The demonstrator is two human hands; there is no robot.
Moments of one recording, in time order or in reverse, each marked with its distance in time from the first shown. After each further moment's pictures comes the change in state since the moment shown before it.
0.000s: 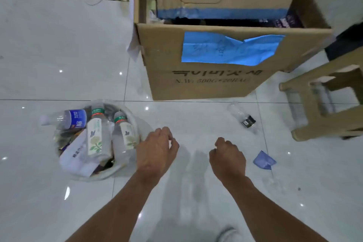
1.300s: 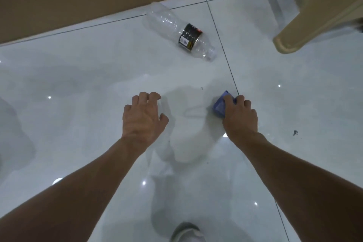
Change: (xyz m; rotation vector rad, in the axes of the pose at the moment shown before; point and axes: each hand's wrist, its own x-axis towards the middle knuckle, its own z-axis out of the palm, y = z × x) left_hand 0.043 0.137 0.426 0.249 -0.200 0.282; right_hand 0.157 0.347 0.285 -0.066 -0.114 0.170
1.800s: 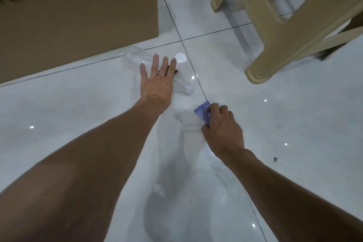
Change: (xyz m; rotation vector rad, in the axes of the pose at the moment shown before) left_hand 0.166 0.094 -0.040 0.367 -0.037 0.177; right_hand 0.023 0.005 -0.063 0.225 0.147 -0.034
